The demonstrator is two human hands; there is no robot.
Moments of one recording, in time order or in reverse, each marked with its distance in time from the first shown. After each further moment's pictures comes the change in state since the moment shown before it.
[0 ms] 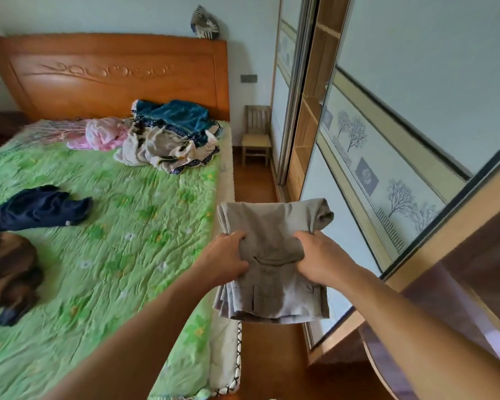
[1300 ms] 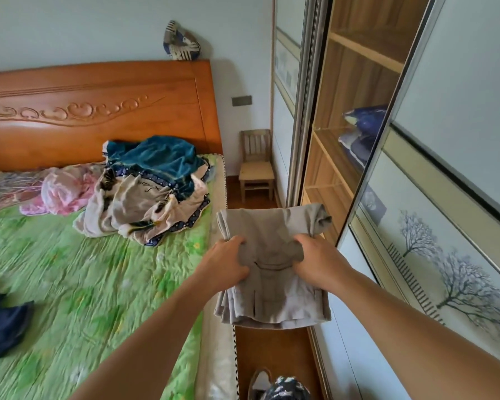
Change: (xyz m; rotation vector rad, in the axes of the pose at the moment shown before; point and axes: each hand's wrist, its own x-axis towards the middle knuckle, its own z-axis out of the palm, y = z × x) left_hand 0.504 -0.025 -0.115 0.067 -0.064 -0.056; right_hand 0.497 0.069 -0.100 0.165 -0.002 0.048
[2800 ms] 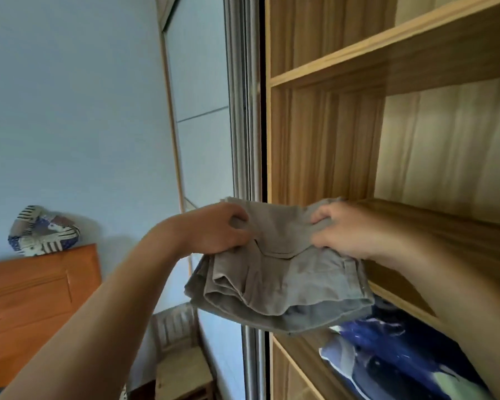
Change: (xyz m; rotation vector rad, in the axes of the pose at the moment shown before) left_hand 0.496 0.230 -0.442 0.112 0.088 0.702; right_hand 0.379 -0.082 -0.446 0.128 0.543 0.309
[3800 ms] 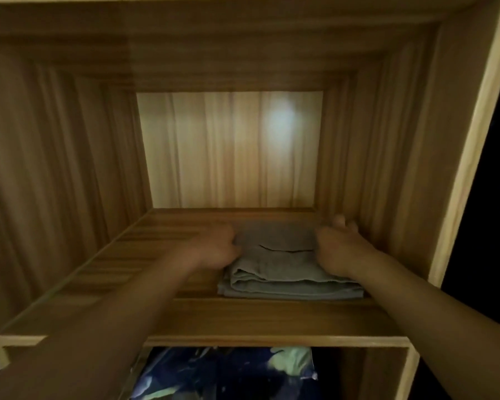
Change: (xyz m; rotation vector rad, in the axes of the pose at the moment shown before) left_hand 0.256 0.210 0.180 -0.052 -0.365 1.002; right_hand -0.029 0.184 -0.067 -0.490 0.322 1.029
